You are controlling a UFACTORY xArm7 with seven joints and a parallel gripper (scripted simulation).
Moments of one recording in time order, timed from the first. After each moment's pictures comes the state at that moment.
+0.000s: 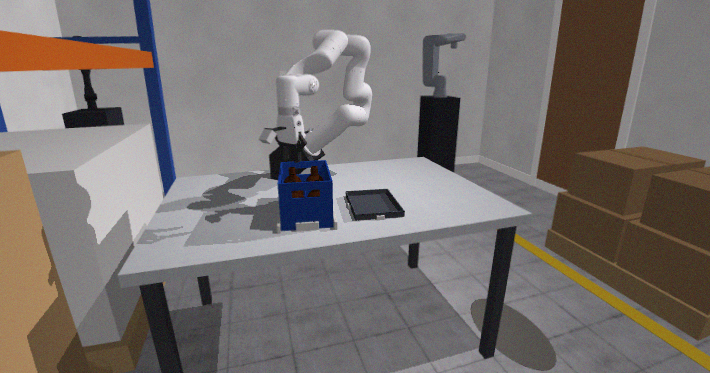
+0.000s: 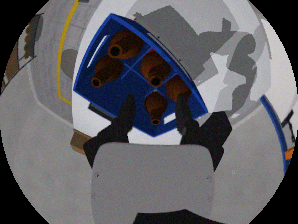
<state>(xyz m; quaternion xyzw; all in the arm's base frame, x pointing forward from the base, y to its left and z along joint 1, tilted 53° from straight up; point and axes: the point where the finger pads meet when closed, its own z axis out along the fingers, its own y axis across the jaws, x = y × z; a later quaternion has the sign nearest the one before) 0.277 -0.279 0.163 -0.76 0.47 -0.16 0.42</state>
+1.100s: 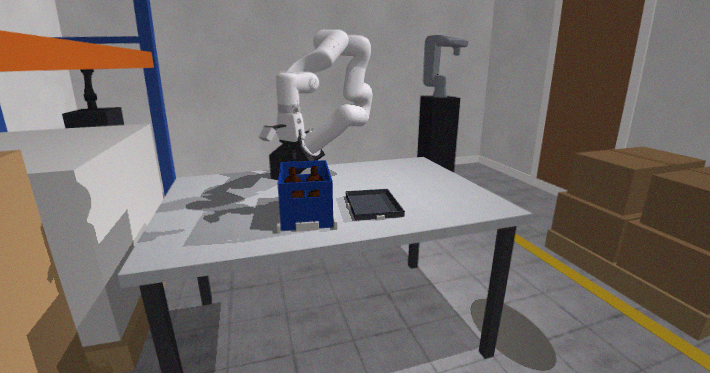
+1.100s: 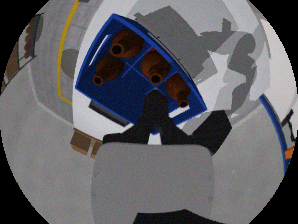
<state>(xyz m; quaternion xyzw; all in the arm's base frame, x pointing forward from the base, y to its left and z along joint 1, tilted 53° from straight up) 0.271 -0.283 0.168 -0.76 0.47 -0.16 0.42</state>
